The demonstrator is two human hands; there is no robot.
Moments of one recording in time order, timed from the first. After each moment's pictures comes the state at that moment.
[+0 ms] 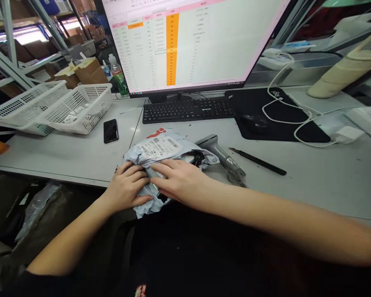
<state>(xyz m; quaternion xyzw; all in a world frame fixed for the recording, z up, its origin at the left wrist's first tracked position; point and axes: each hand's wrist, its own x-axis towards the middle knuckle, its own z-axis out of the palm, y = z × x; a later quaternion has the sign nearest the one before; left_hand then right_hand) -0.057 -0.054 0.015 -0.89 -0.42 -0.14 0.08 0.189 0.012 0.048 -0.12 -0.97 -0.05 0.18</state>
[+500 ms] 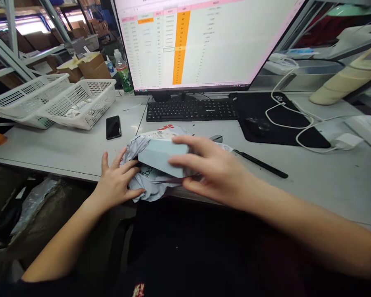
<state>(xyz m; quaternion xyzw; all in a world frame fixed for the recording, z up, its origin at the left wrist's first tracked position) -0.076 -0.069 0.017 -0.83 -0.52 -0.13 0.12 0.212 0.013 0.080 -0.20 -0.94 0.02 0.29</state>
